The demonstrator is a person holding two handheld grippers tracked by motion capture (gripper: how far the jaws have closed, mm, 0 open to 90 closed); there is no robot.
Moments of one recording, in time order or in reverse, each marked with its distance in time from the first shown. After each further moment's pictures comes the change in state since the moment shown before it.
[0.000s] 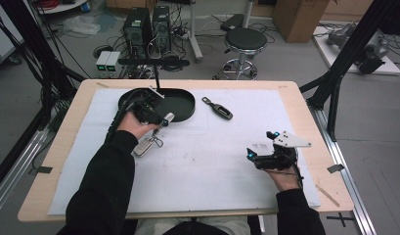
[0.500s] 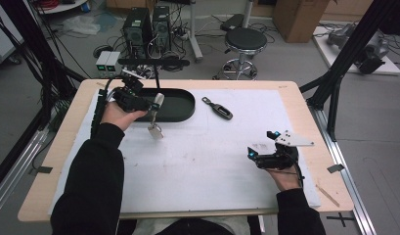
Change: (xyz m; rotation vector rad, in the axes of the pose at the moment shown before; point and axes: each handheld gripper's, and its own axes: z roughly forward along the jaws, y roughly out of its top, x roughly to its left) left arm 0.001 0.008 -0.071 -0.190 -0.002 -0.056; right arm -0.003 0.000 -0.002 -0.020 0.024 0.039
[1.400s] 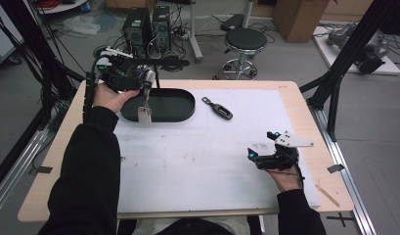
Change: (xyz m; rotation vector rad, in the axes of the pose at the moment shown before) left arm 0.022 0.032 -0.030 -0.138 0.046 -0.022; right arm 0.002 -0.001 -0.001 0.010 -0.005 -0.011
